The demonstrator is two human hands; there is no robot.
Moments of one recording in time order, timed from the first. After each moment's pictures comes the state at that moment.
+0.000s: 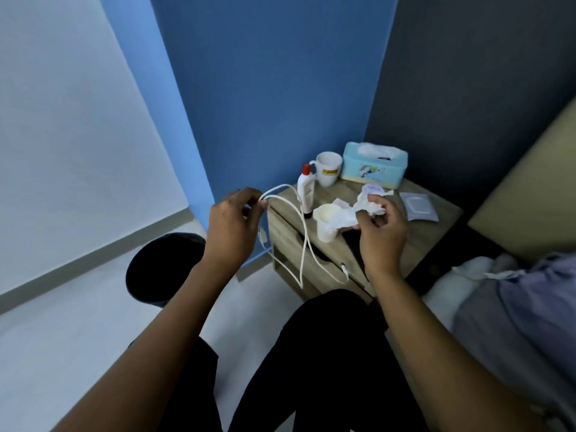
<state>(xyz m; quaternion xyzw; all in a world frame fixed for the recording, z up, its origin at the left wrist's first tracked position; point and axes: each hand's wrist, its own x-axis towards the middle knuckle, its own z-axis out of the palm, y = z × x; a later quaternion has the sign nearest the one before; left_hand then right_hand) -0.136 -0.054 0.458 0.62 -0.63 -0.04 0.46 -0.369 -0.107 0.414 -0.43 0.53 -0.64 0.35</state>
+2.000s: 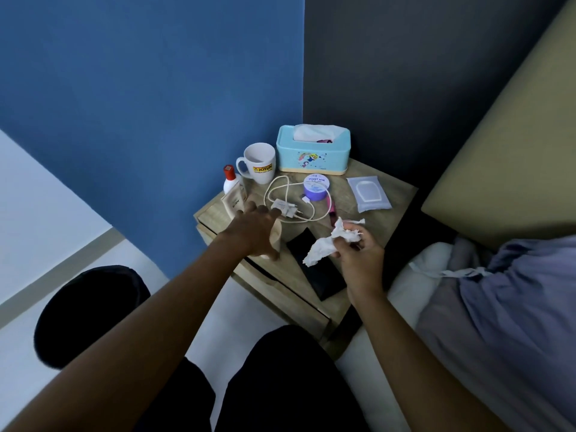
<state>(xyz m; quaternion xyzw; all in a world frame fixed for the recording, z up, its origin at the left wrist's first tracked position) -0.271 -0.251 0.380 0.56 -0.81 -0.11 -0.13 -0.471 -0.176 0.331 -0.31 0.59 -0.61 0.42</state>
